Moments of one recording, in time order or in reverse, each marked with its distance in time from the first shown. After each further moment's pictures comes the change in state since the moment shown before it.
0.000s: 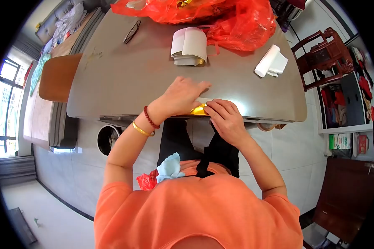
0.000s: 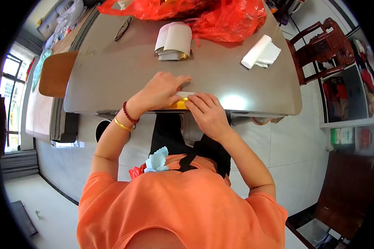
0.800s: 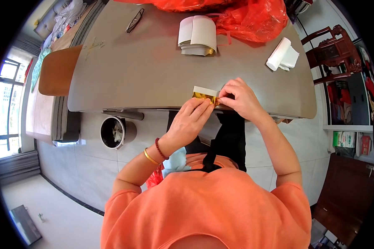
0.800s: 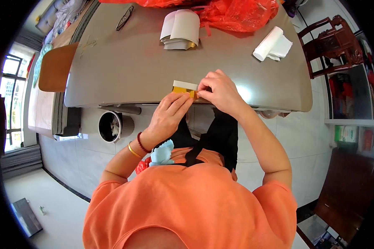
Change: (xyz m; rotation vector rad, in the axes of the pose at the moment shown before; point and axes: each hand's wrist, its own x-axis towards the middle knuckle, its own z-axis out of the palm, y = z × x) left_hand -0.070 0.046 0.057 0.109 0.378 0.021; right_hand 0.041 0.033 -0.011 0.414 -0.373 0.408
